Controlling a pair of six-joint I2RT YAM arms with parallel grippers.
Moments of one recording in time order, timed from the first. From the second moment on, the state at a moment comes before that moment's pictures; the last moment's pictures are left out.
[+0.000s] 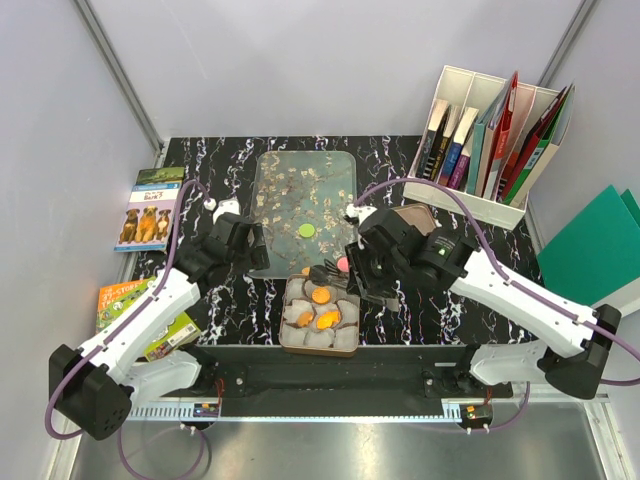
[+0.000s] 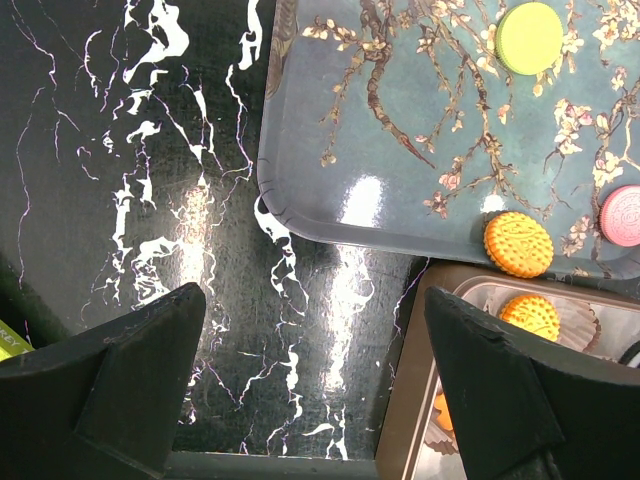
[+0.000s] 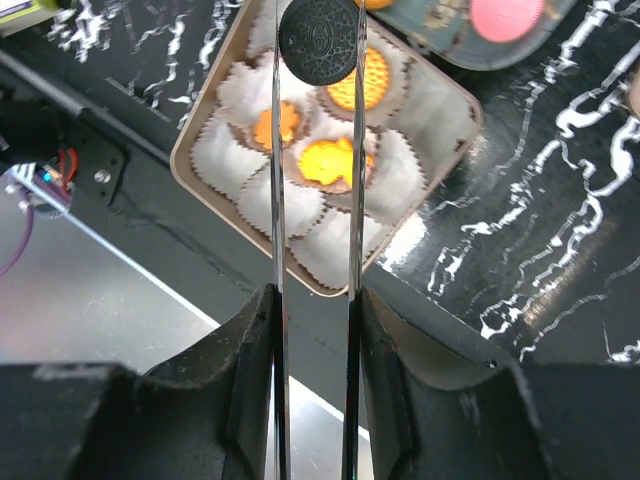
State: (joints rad) left arm -0.52 1.05 0.86 -0.71 -0.33 -0.58; right arm 0.97 1.26 1.32 -0.97 -0.02 0.51
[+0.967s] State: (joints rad) left arm -0.52 1.05 0.86 -0.71 -0.33 -0.58; right arm 0.97 1.15 1.21 -1.08 0.09 0.61
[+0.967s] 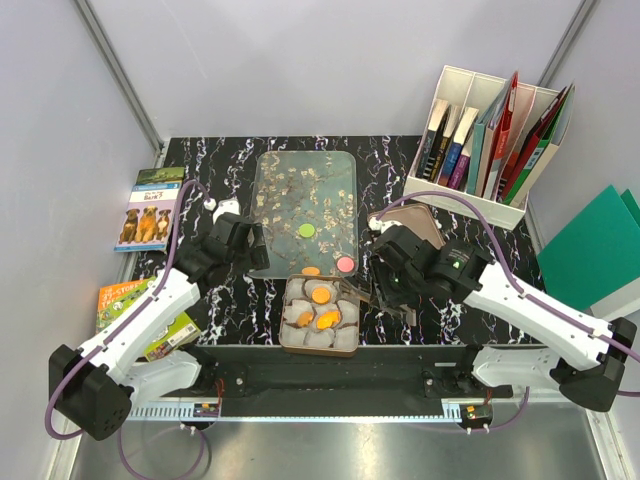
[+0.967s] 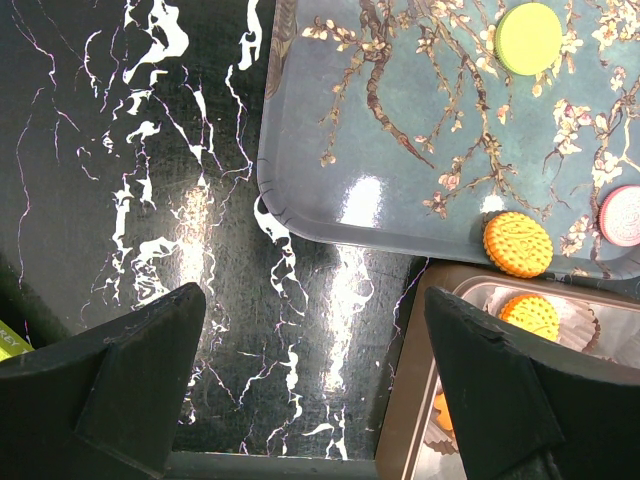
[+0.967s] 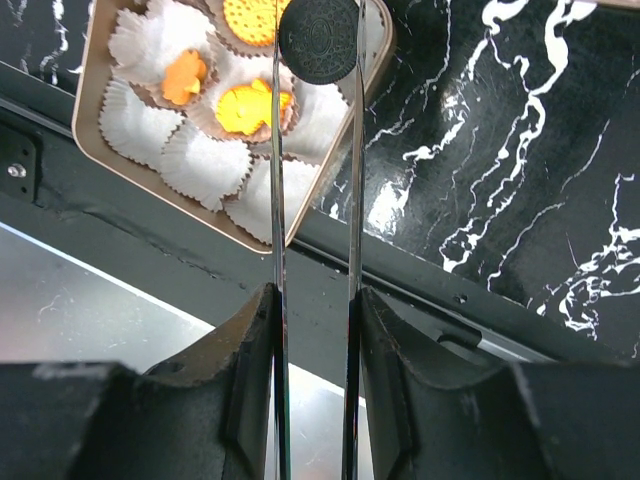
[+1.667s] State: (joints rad) left arm -0.52 1.05 0.86 -0.71 -0.33 -0.58; right arm 0.97 1.15 1.20 -1.09 0.08 0.62
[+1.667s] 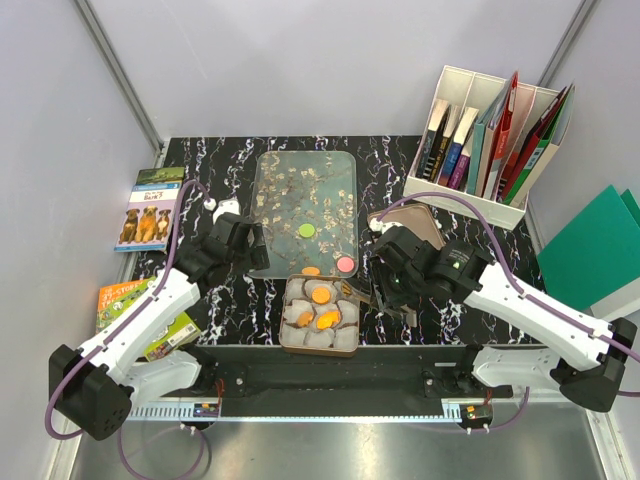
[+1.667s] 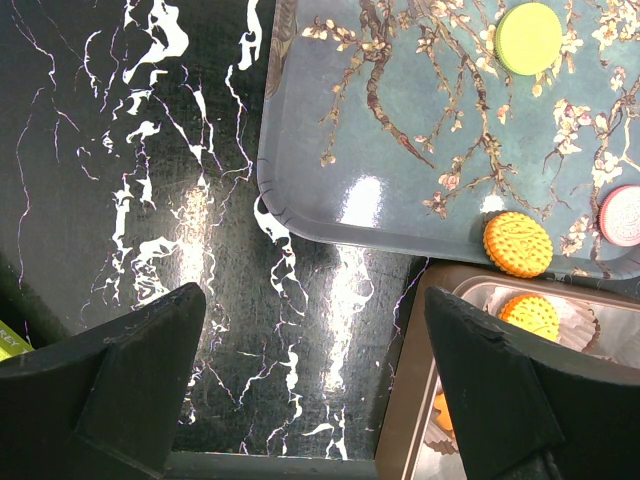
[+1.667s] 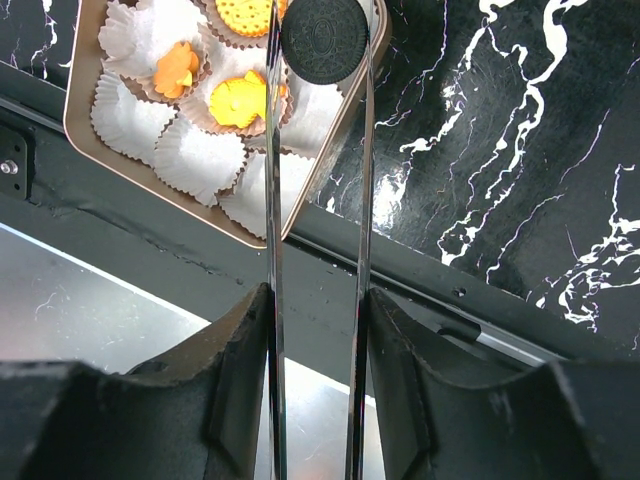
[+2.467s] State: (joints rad) left arm -0.52 1.05 0.86 -0.71 -0.33 -0.58; right arm 0.97 1.16 1.21 -1.08 0.07 0.63
